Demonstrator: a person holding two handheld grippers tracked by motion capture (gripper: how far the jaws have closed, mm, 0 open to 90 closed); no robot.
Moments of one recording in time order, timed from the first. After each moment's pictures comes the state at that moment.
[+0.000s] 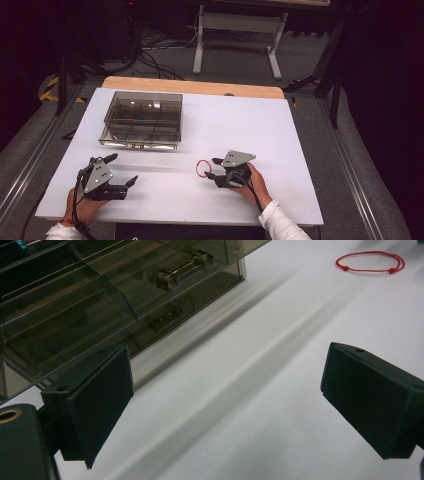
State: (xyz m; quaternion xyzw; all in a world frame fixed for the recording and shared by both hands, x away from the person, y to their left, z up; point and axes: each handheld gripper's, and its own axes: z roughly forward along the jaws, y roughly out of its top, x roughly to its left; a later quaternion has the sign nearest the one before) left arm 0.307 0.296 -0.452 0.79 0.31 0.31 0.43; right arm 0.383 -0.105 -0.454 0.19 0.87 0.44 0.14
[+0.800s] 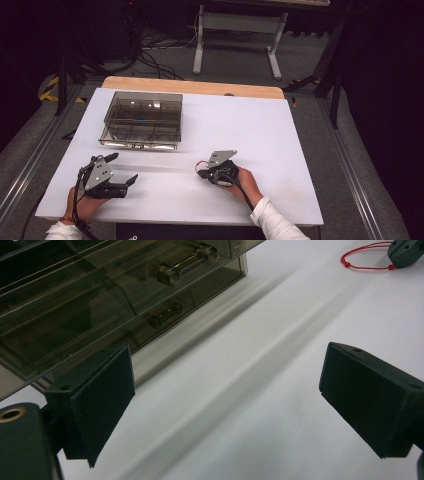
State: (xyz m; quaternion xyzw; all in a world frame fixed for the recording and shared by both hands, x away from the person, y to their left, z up) left arm 0.313 0.295 -0.453 0.79 0.31 0.30 0.43; right arm 0.388 -0.074 -0.458 0.15 0.90 0.39 0.09
